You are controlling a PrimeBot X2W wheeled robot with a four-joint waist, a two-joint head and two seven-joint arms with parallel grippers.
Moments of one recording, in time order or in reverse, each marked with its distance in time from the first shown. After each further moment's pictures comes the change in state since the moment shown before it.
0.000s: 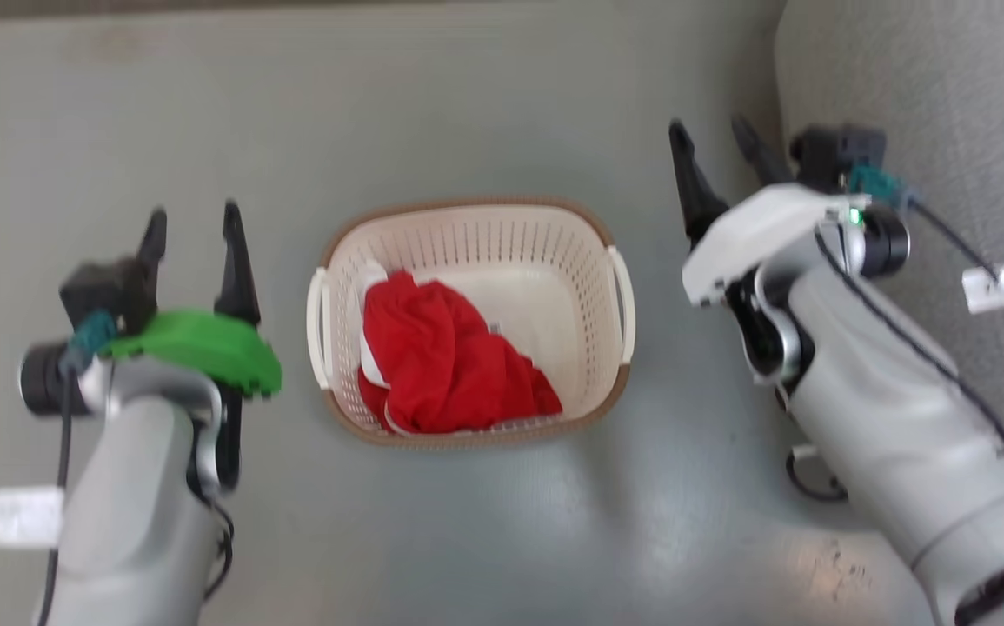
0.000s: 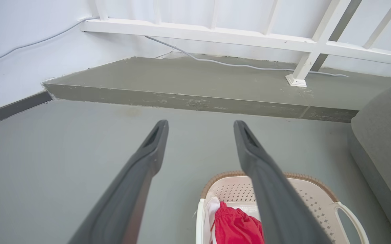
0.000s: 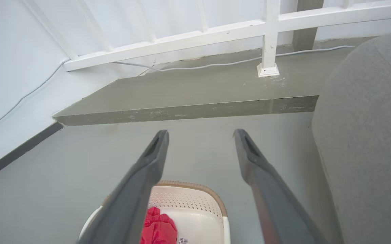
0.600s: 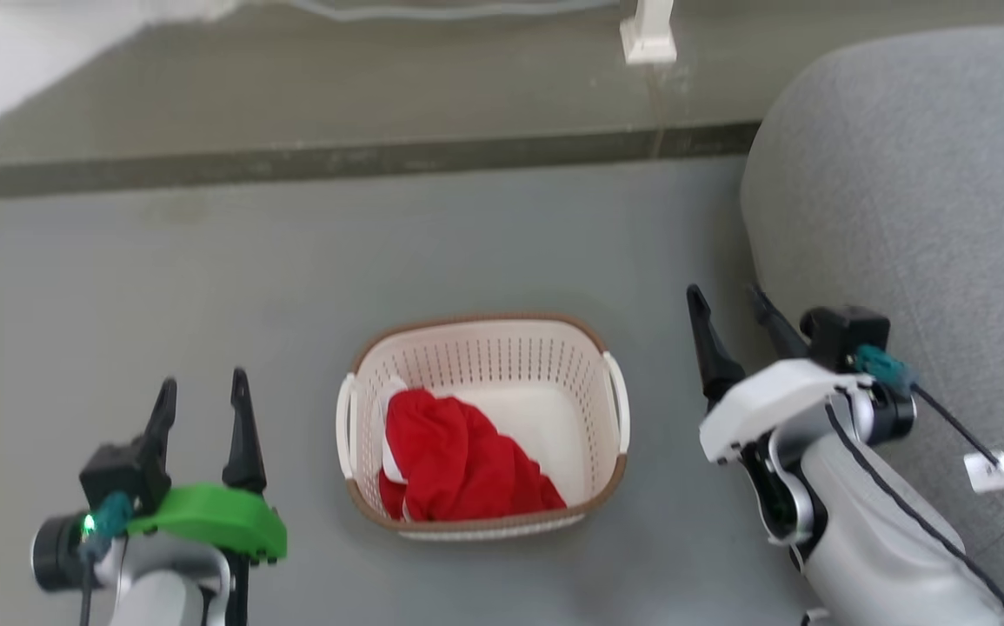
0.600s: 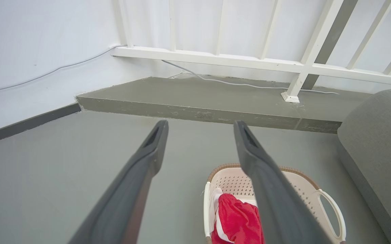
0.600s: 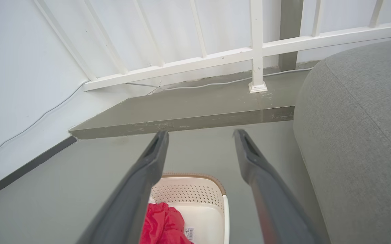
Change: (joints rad) left arm 0.361 -0.015 0.087 -0.209 0.075 0.009 0.000; right arm 0.377 0.004 -0.136 -0.218 -0.133 -0.011 0.000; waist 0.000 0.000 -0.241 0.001
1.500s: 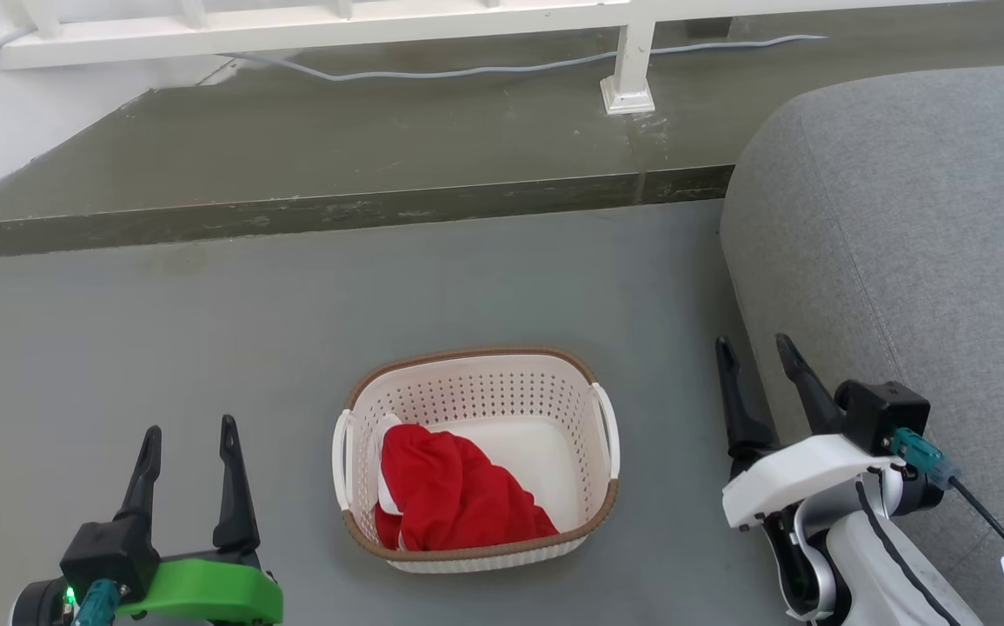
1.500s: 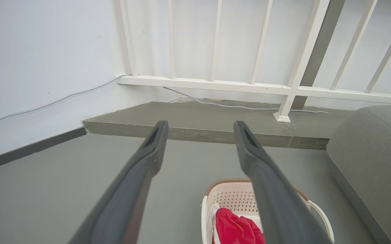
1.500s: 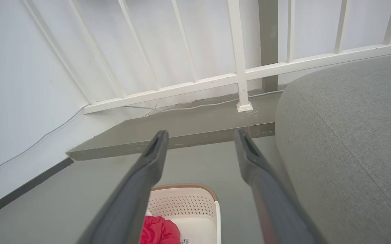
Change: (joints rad) left arm 0.229 -0.026 0.073 -0.263 0.090 0.009 0.000; right arm 0.255 0.025 -0.142 -0.246 -0.138 -0.001 0.000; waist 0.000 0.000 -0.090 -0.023
